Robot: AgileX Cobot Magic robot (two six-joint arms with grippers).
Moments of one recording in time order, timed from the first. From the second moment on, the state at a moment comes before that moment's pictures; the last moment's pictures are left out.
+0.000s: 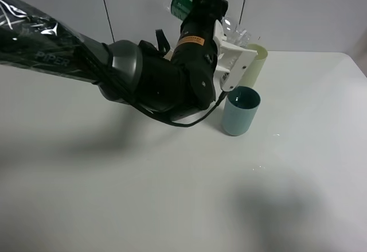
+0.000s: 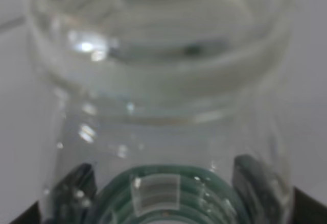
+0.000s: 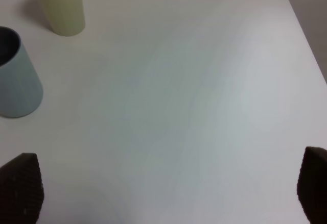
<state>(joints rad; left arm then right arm) -1.00 2.10 -1.27 -0.93 -1.20 2.57 -0.03 0.00 -0.50 -0.02 1.06 -0.05</state>
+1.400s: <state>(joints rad) -0.50 1.39 -0.54 0.24 -0.55 -0.40 -0.03 0.00 -0.50 -0.02 1.06 -0.05</state>
